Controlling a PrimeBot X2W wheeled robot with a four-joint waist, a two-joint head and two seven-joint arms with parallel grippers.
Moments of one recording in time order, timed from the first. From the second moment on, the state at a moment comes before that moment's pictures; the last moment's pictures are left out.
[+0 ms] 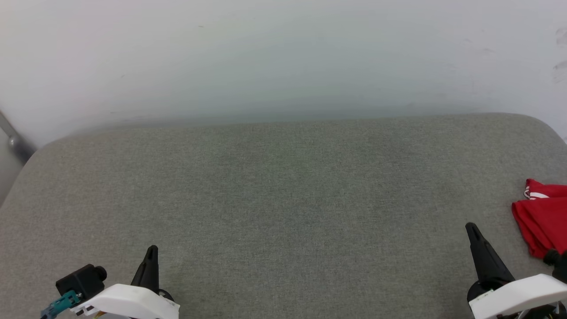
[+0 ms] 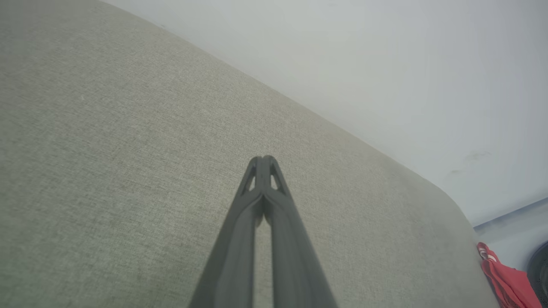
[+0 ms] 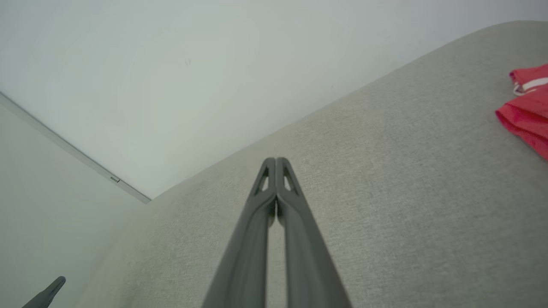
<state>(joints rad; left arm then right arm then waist) 0.03 0.33 -0.27 0.09 -0.93 0.20 -0.14 0.08 -0.09 -0.06 0.00 0.67 0.13 0.08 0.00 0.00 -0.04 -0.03</state>
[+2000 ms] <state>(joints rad) -0.06 0.14 -0.01 0.20 -1.42 -0.04 0.03 -0.05 -0.06 -0.10 0.17 1.33 0.13 0.10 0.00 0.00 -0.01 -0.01</state>
